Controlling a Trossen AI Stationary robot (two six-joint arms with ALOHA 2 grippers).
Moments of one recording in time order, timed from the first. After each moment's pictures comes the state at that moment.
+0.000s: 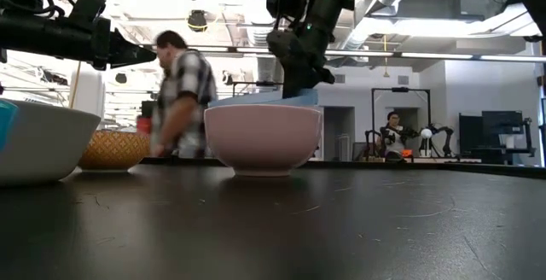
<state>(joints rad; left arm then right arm) 0.44 0.12 0.07 0.19 -0.17 0.18 -0.28 1.89 1.69 -0.86 -0.02 0.29</state>
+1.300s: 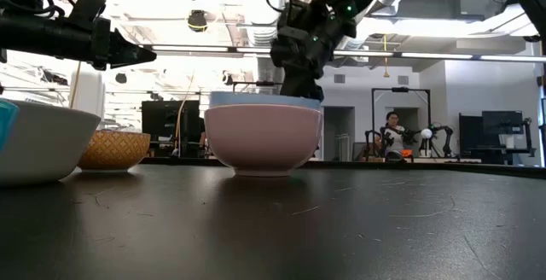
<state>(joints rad) 0.44 0.12 0.07 0.19 -0.16 0.18 -0.42 1.89 1.57 -0.69 -0.42 0.11</state>
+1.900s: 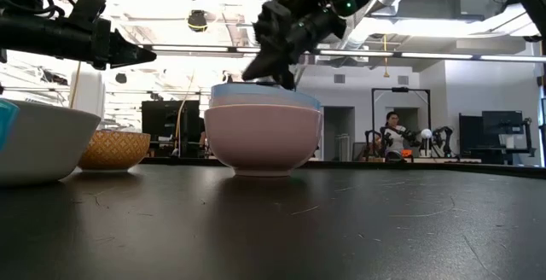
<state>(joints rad) 0.44 0.12 0.07 0.19 -0.17 0.19 -0.35 1.89 1.57 -0.36 -0.51 0.15</state>
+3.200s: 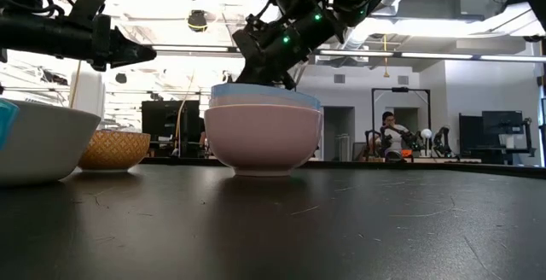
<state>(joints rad) 0.44 0.12 0.07 0.20 -0.17 0.13 -0.17 1.89 1.35 0.05 0.14 0.13</state>
